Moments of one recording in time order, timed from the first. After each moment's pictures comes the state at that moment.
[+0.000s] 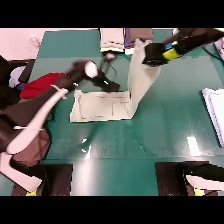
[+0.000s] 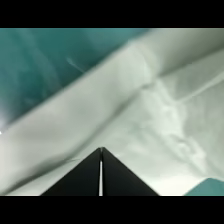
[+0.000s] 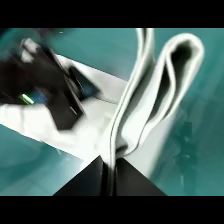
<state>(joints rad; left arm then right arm) -0.53 -1.67 1.66 1.33 -1.03 -1.59 0.42 -1.37 1.88 -1.33 1.44 1.77</state>
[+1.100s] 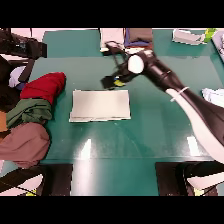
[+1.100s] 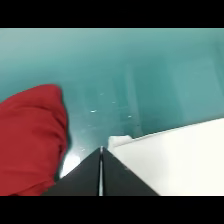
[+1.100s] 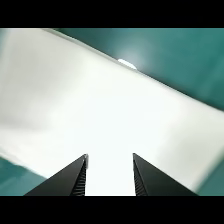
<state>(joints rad) -0.22 -1.18 1.66 1.57 -1.22 -1.56 0.58 -1.59 1.66 -1.43 1.15 1.83</state>
